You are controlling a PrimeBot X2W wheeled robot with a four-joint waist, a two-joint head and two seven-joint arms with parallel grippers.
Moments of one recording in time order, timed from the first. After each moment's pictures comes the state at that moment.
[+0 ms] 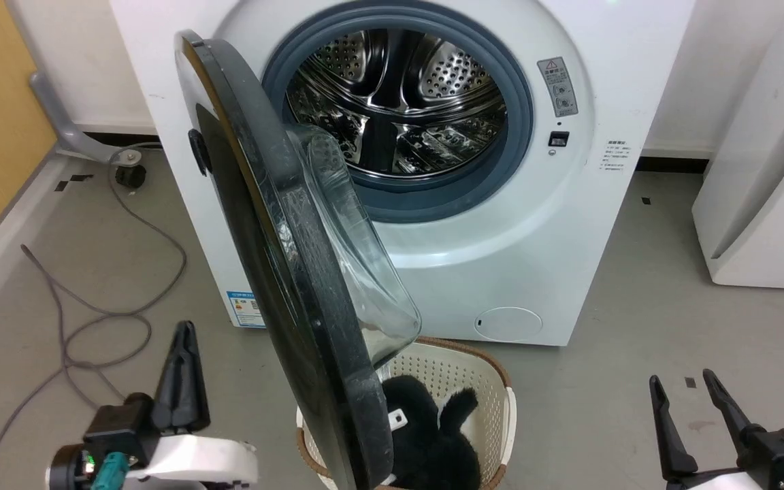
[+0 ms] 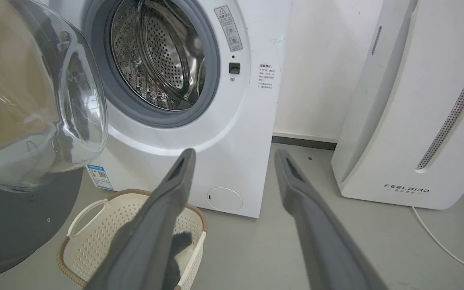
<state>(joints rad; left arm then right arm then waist) 0.00 0.05 0.00 0.05 -0.16 0.07 -0.26 0.05 -0.06 -0.13 0.18 -0.01 0.13 -0.26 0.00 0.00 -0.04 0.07</state>
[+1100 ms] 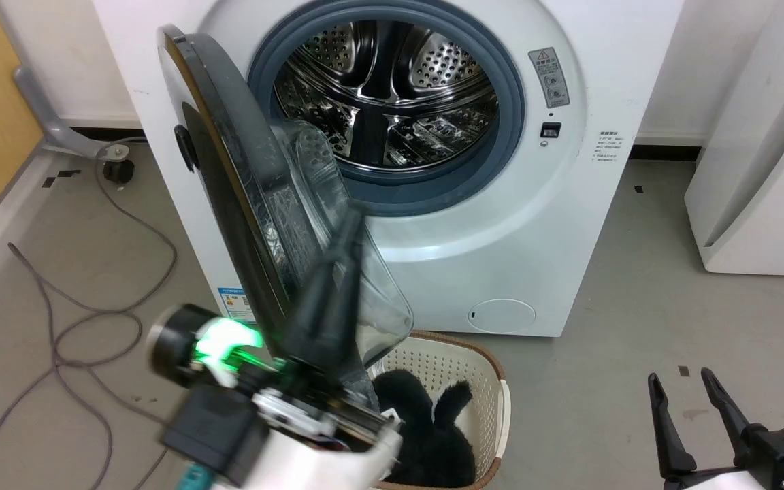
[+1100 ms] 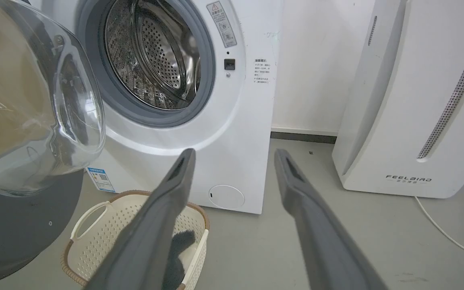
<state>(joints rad) -0.16 0.05 -0.35 -0.36 -0.14 -0.02 -0.26 0.05 -0.05 -0.12 0.17 0.03 0.13 -0.26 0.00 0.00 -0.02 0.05</state>
